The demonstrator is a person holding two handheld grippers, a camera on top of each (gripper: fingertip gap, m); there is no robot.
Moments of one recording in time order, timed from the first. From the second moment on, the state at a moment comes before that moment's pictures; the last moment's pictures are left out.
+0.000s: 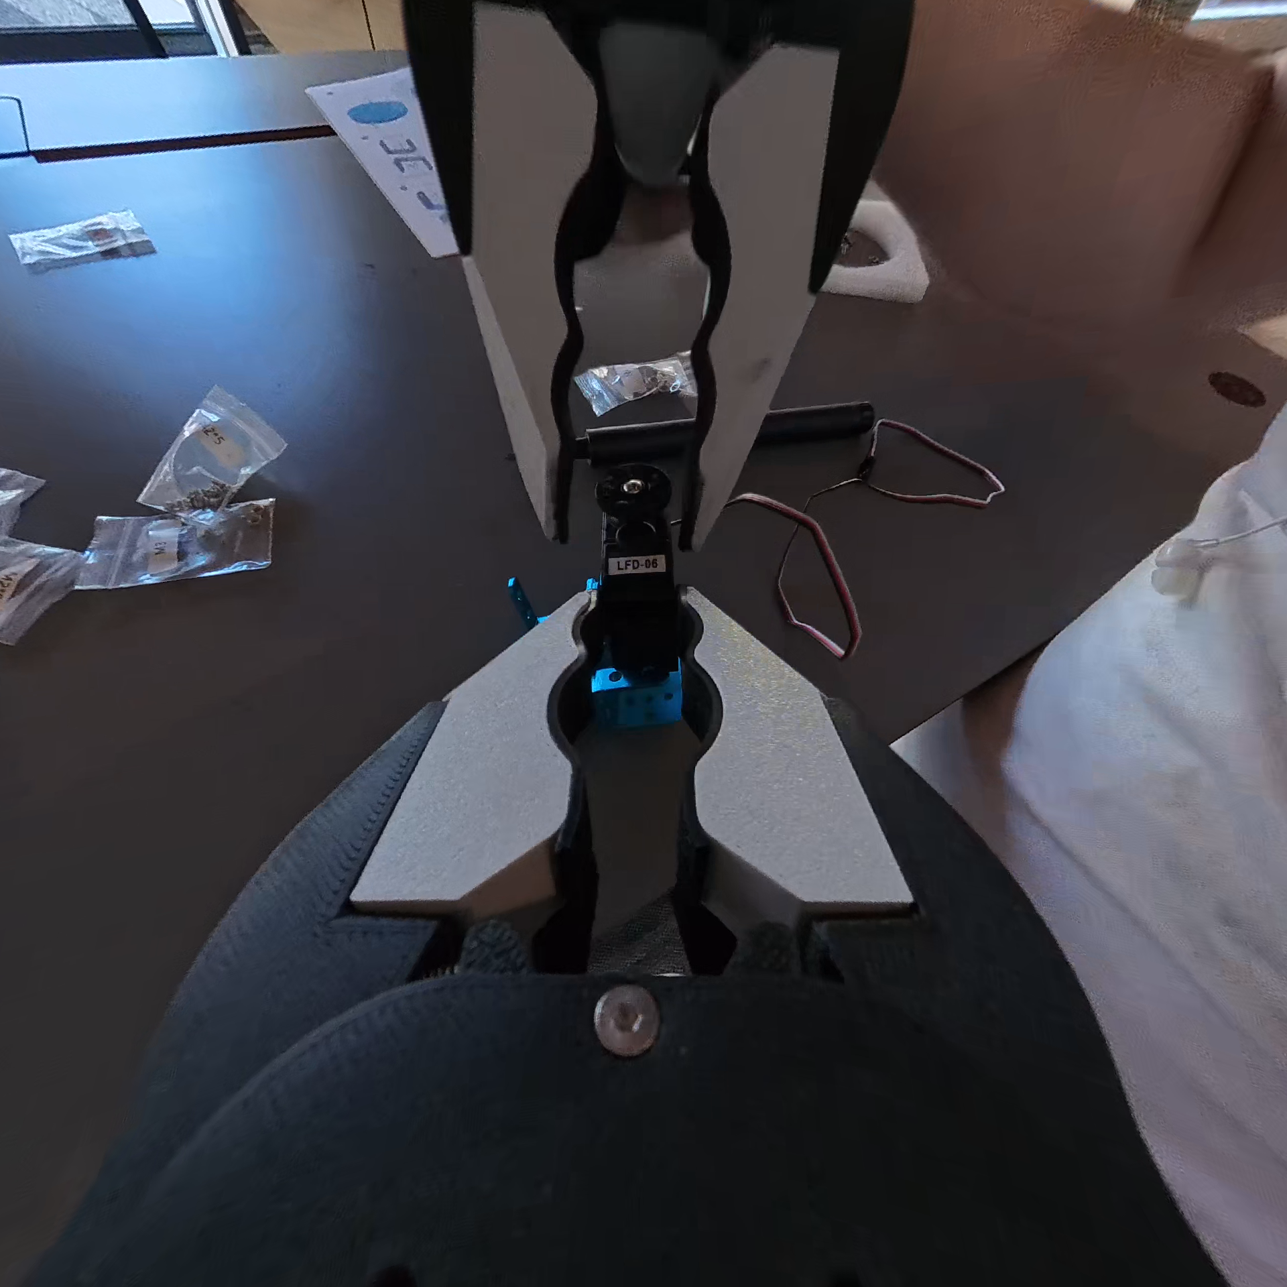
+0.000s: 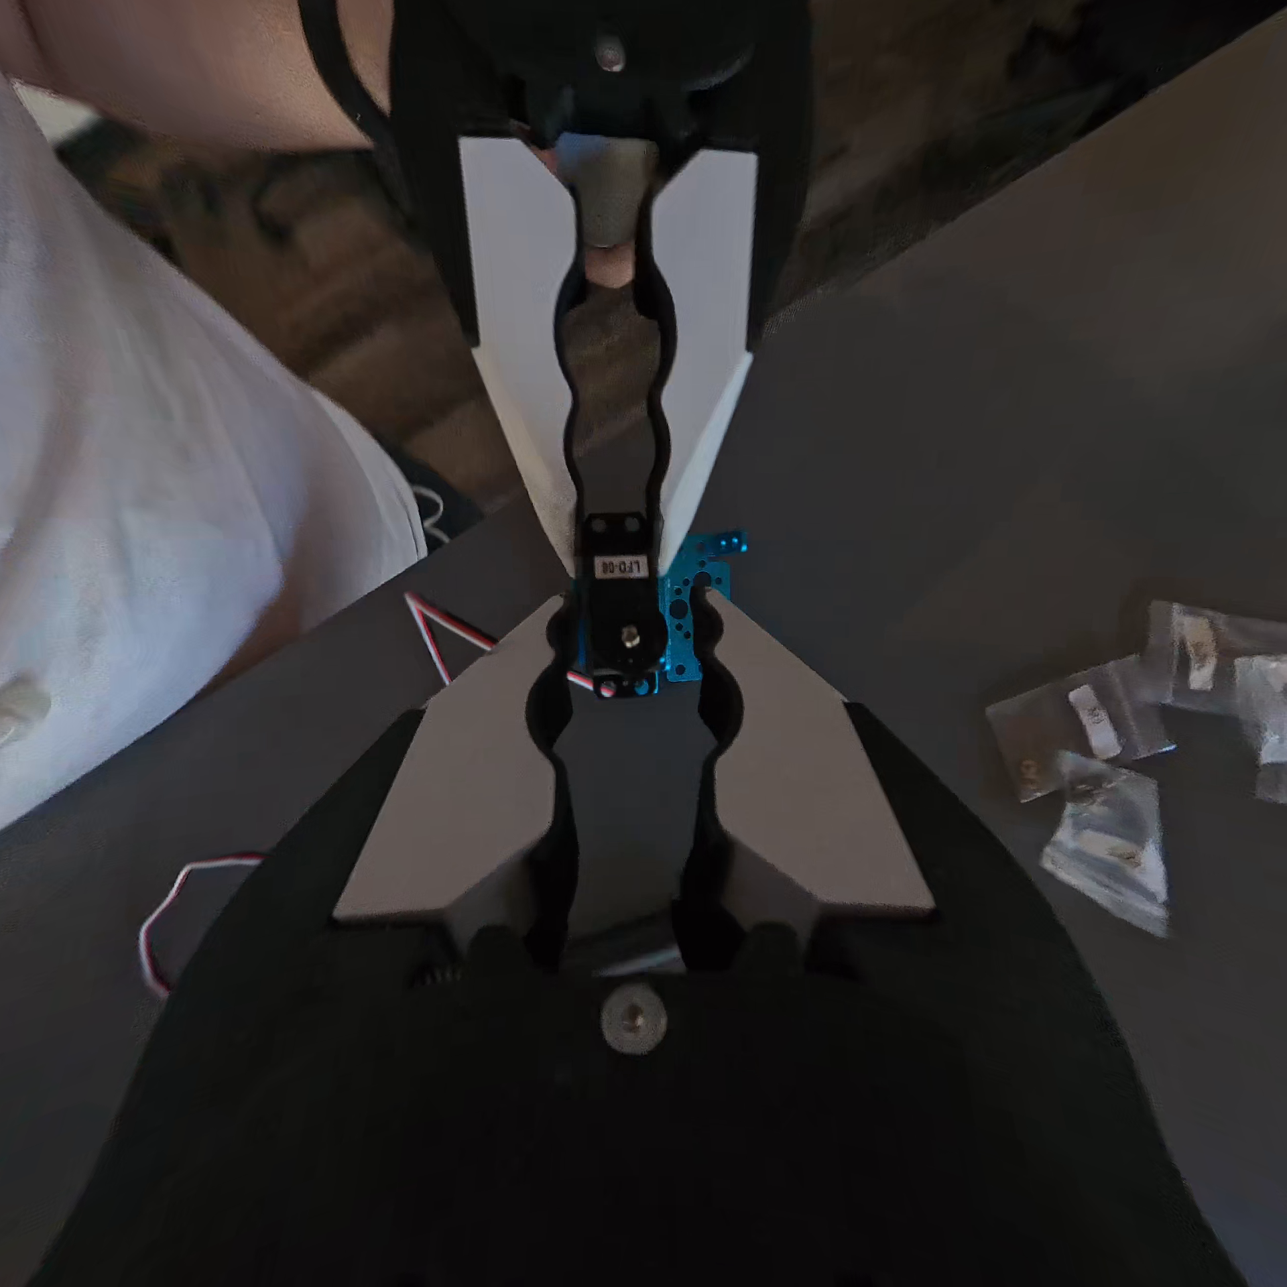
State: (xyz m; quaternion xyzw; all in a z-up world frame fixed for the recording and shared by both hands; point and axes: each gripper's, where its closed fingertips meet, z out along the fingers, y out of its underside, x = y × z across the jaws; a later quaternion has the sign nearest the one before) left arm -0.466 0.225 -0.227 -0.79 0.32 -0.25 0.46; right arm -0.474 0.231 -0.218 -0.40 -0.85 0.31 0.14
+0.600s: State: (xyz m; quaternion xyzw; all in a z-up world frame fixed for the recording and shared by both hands) left arm -0.476 0.221 -0.263 -0.76 0.32 -0.28 0.49; right arm -0.474 0.223 -0.232 -0.42 -0.86 0.28 0.11
